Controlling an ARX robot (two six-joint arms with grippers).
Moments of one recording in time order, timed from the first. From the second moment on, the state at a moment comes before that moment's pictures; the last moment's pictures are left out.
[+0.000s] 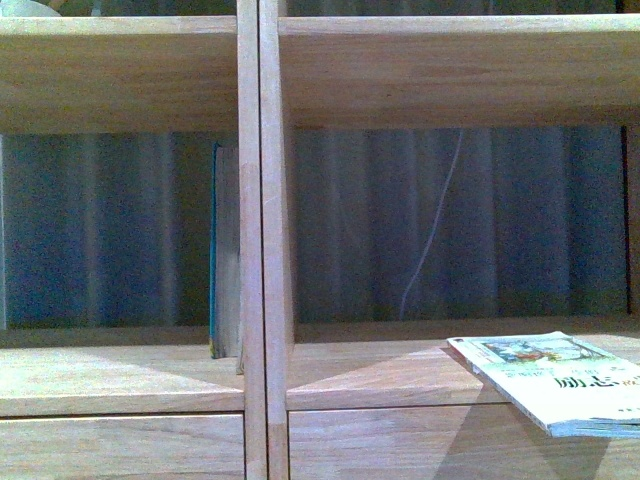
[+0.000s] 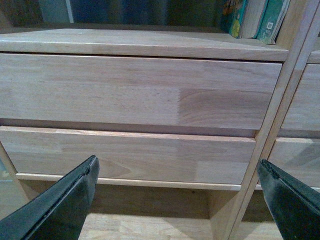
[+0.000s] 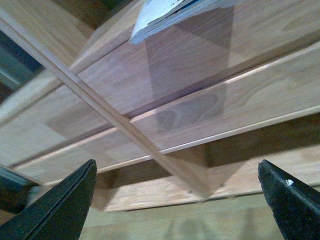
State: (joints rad) left arm 0.00 0.00 0.01 0.00 0.00 0.00; right arm -0.12 0.36 0.15 0.02 -0.35 0.53
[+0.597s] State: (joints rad) left arm 0.00 0.00 0.01 0.00 0.00 0.00; right arm 0.01 1.09 0.55 0.35 -0.32 1.24
